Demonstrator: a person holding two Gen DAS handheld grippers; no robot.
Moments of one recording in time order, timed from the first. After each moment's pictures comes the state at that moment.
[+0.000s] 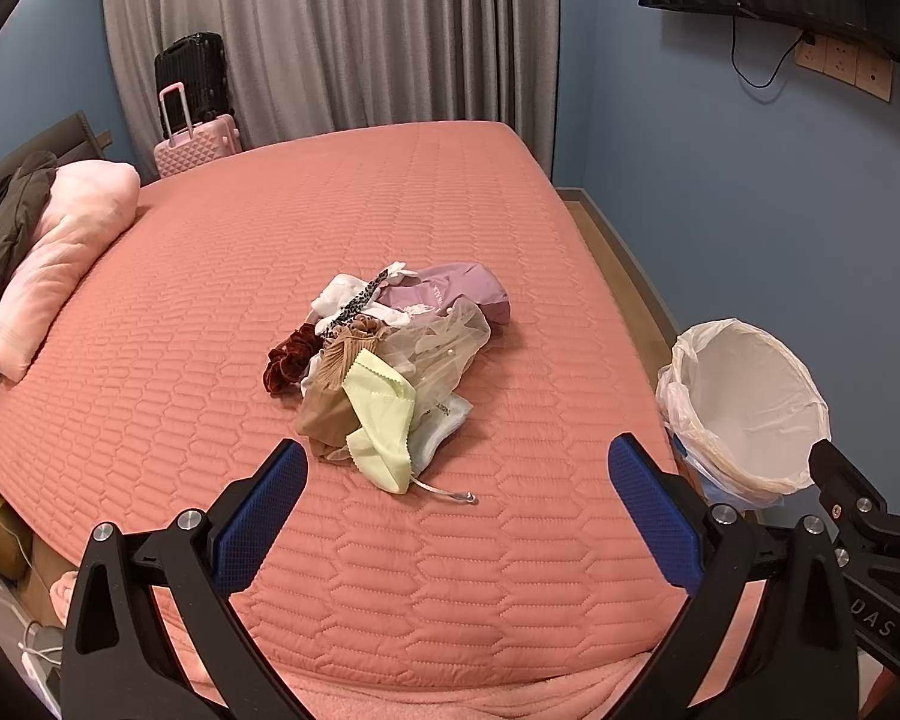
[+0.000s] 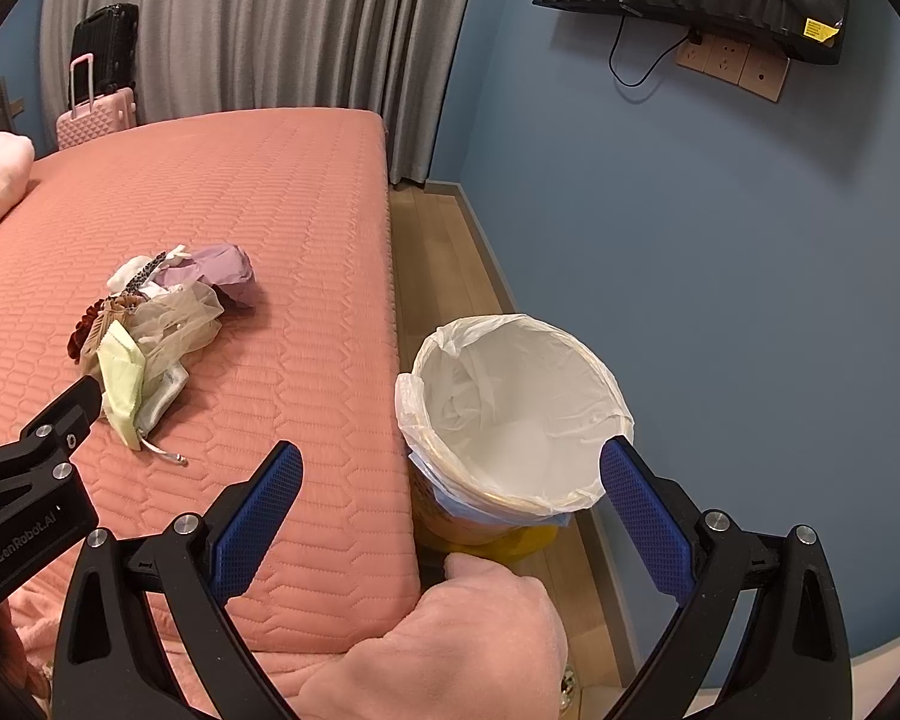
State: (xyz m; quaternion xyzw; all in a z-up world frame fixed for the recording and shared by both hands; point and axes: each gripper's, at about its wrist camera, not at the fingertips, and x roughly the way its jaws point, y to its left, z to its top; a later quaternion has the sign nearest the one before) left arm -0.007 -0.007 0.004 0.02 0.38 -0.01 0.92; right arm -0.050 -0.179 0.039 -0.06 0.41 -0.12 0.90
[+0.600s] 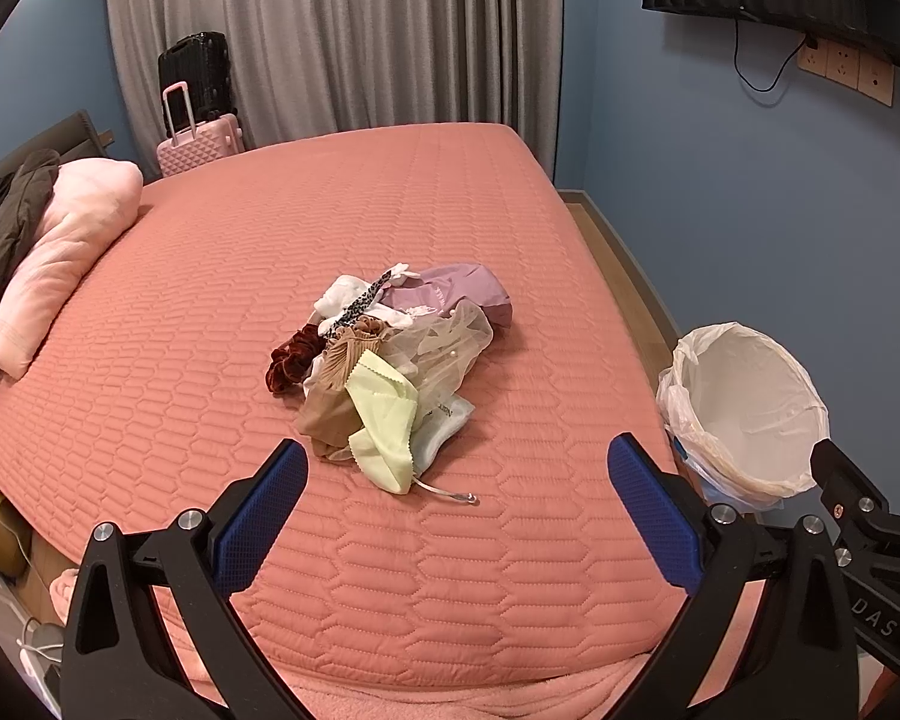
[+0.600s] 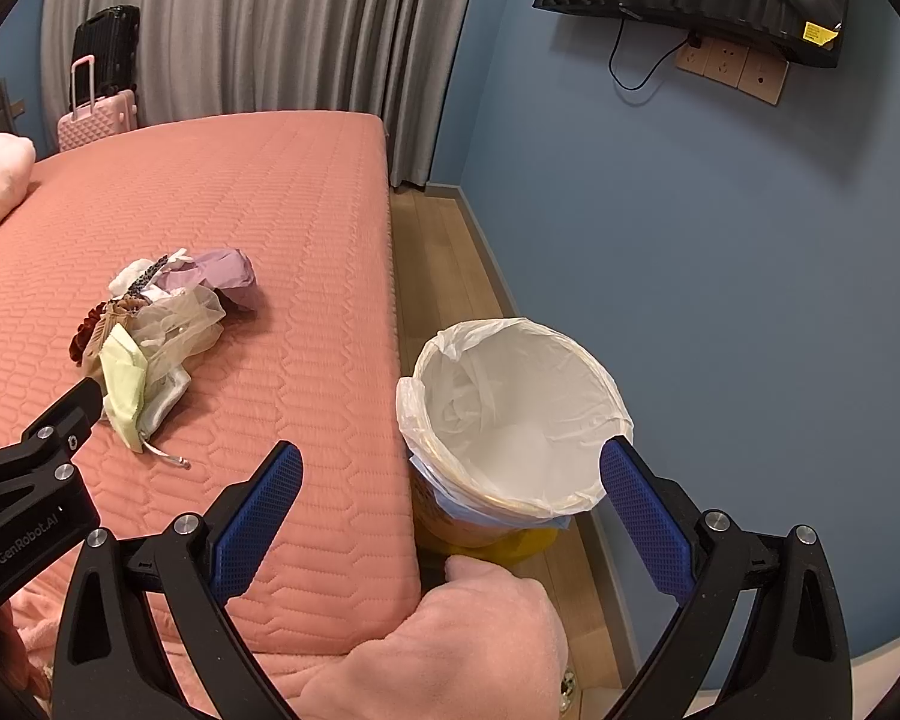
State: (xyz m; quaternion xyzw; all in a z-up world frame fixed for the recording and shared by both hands) left arm -0.009 -0.005 0.005 0.02 0.38 -0.01 0.92; right arm -0.048 -0.179 0.041 -0.06 0.41 -0.12 0.90
